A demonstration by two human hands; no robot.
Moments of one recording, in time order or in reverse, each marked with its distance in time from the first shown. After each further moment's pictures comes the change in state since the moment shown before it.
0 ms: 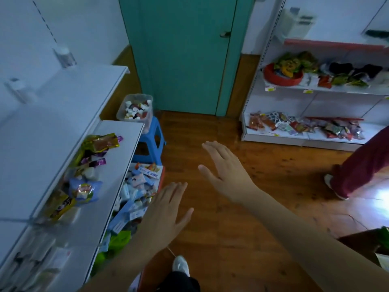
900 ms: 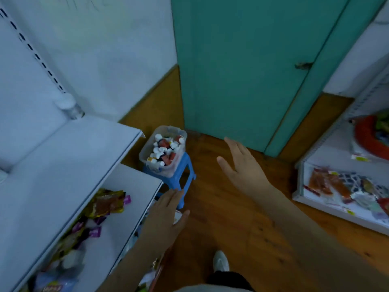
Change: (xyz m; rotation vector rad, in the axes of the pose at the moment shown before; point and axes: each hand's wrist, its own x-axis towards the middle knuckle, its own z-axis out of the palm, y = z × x) left_hand 0.422 -0.157 -0.040 -0.173 0.108 -0.391; right_hand 0.516 0.164 -0.016 0.094 -0.068 -0.093
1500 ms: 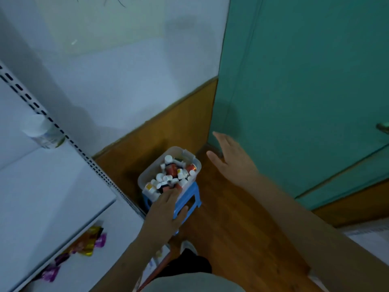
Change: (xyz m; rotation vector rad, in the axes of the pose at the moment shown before) left_hand 0.281 -0.040 -0.002 -0.108 0.150 -0.286; right_hand 0.358 0.039 0.033 -0.001 -0.226 -0.359
